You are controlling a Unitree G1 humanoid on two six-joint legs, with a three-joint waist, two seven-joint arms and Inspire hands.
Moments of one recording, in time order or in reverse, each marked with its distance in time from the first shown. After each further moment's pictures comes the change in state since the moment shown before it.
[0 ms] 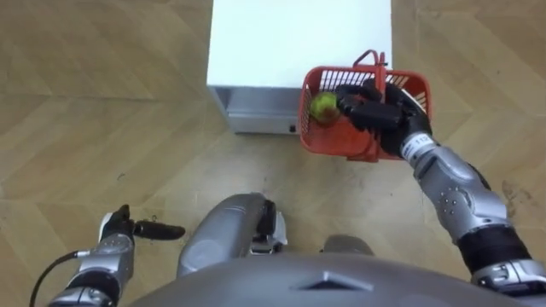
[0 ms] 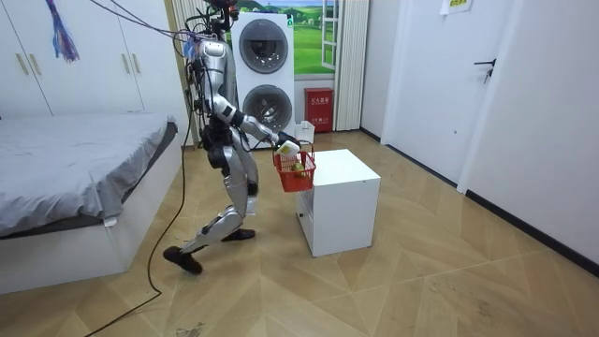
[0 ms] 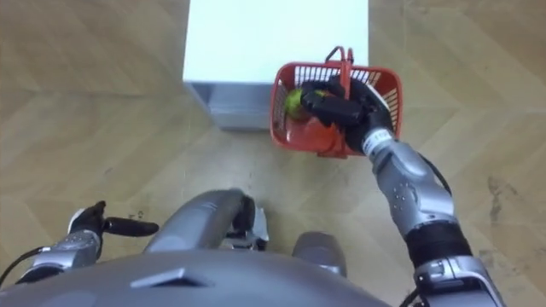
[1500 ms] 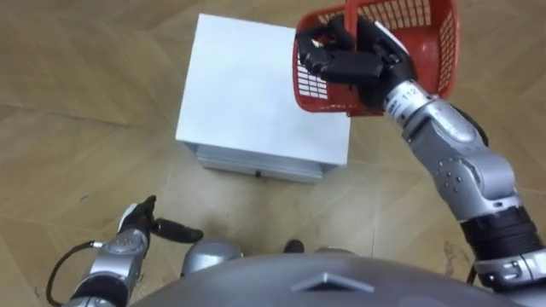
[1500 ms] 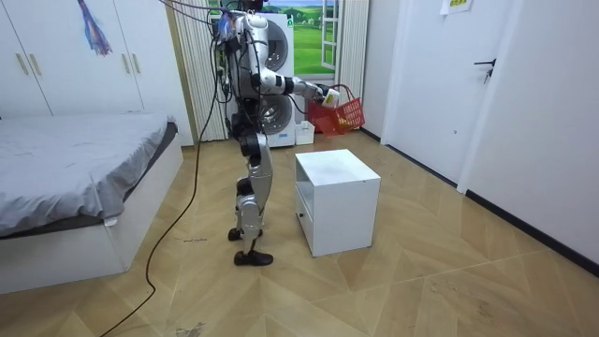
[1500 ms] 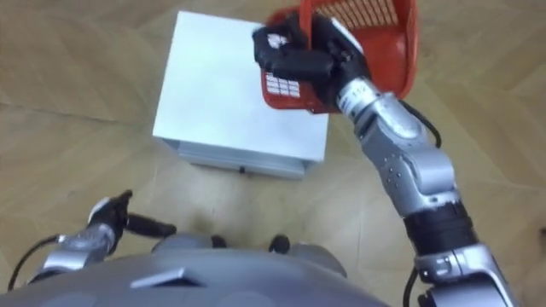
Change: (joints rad) left arm 0.064 -0.027 0.018 -0.118 0.164 0.030 -0.128; right arm -0.074 -0.019 0.055 -0.424 0.058 0.096 -0.009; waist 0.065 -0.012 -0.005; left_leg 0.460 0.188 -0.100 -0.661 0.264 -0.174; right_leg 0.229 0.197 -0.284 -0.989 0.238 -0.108
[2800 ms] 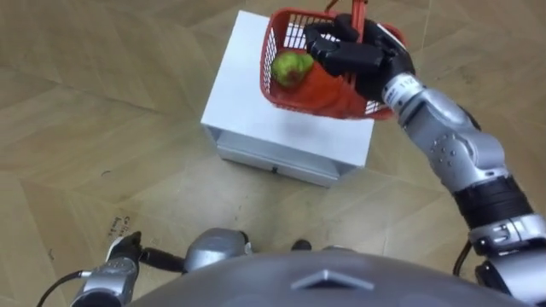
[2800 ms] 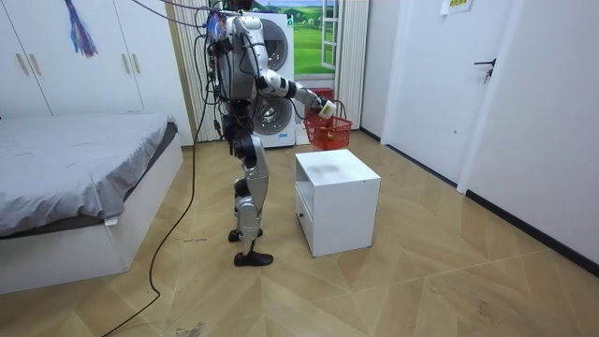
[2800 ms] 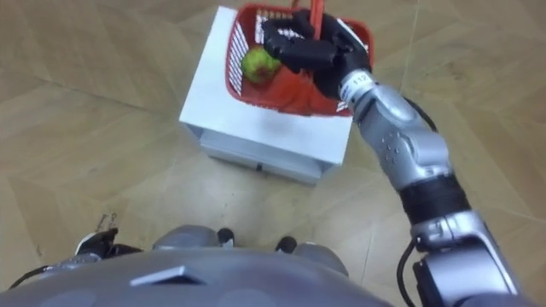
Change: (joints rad) left arm 0.019 0.003 0.055 0.083 0.041 0.059 0.016; right arm -0.160 0.003 0.023 0.339 0.078 0.010 -0.066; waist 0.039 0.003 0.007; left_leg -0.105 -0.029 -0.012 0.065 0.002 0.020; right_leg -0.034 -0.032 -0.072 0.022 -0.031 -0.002
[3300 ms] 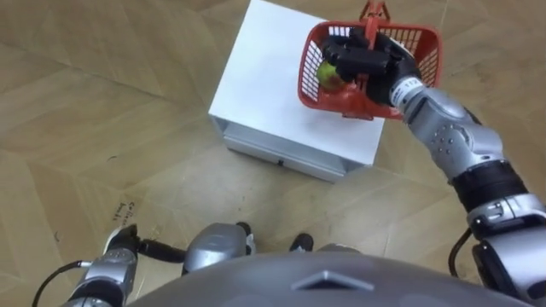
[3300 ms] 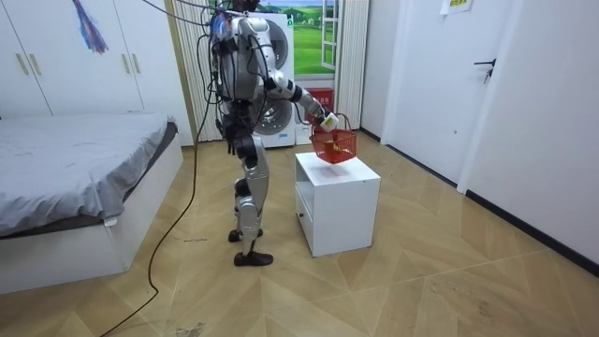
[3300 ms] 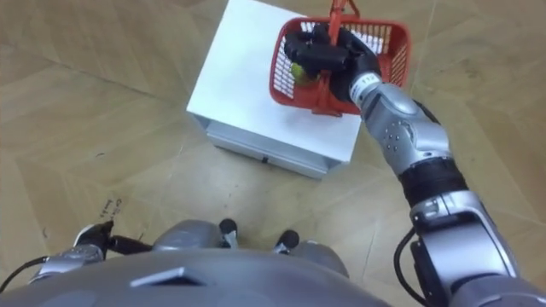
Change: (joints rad) left arm -0.039 0.004 -0.012 0.035 0.000 0.014 0.046; right arm -0.070 0.002 0.004 0.217 0.004 -0.001 -0.015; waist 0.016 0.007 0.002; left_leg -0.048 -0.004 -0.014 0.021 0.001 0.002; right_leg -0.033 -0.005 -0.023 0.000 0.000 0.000
